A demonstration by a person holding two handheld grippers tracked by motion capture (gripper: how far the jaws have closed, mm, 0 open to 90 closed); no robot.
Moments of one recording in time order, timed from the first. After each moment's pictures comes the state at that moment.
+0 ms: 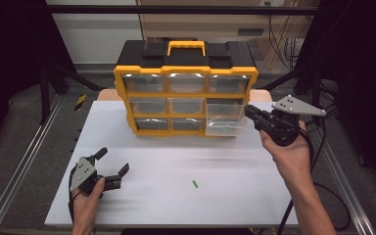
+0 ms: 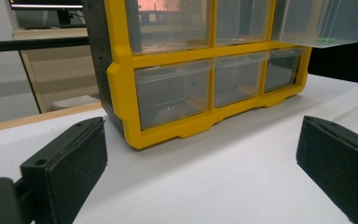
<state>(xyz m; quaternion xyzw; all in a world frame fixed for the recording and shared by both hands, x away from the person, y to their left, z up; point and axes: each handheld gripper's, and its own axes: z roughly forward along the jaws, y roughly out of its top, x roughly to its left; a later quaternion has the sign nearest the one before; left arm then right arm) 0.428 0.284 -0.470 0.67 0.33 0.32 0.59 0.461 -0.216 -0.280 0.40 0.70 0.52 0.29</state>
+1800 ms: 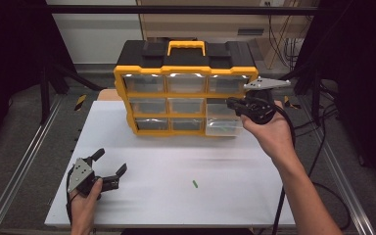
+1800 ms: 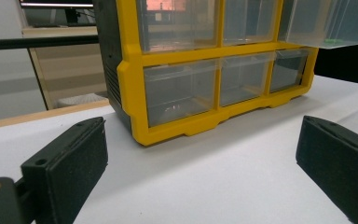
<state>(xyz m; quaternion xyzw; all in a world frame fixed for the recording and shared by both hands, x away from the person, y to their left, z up) 0.424 0.289 -0.468 0.66 0.34 0.33 0.58 0.512 -0.179 -0.268 0.40 0.76 0.45 0.24</state>
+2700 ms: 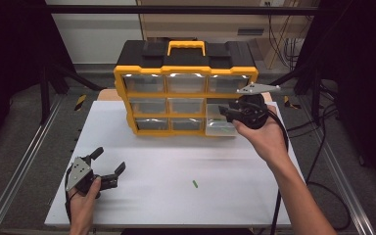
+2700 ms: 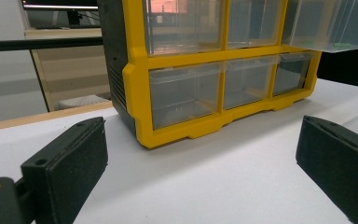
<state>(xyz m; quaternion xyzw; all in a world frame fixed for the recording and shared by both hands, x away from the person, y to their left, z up) 0.428 0.293 -0.468 0.66 0.34 0.33 0.59 0.513 -0.168 -0.286 0.40 0.76 0.44 0.24</state>
